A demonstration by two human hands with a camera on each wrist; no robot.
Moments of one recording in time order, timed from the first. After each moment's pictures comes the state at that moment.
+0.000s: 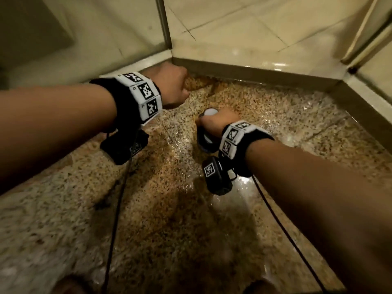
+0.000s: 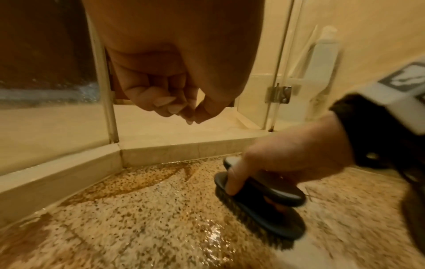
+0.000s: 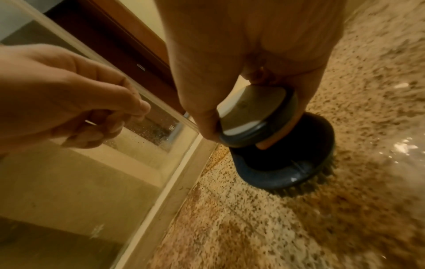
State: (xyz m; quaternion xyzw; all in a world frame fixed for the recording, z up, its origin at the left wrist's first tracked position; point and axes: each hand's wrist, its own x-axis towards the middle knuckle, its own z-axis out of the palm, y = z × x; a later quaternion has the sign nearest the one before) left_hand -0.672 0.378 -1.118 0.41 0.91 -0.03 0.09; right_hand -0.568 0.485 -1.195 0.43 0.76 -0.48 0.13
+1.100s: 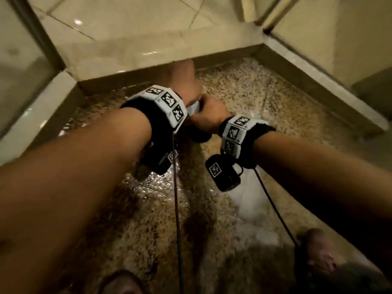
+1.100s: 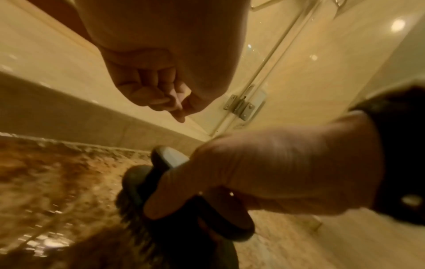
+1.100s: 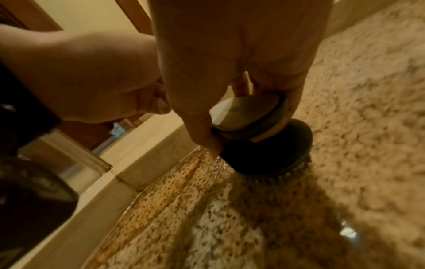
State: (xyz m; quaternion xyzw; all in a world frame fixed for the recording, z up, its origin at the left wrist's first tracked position) left_hand -0.782 0.527 -1.223 0.55 0.77 0.22 0.25; right_hand -0.677 0.529 -1.231 0.63 0.71 -0.31 0.09
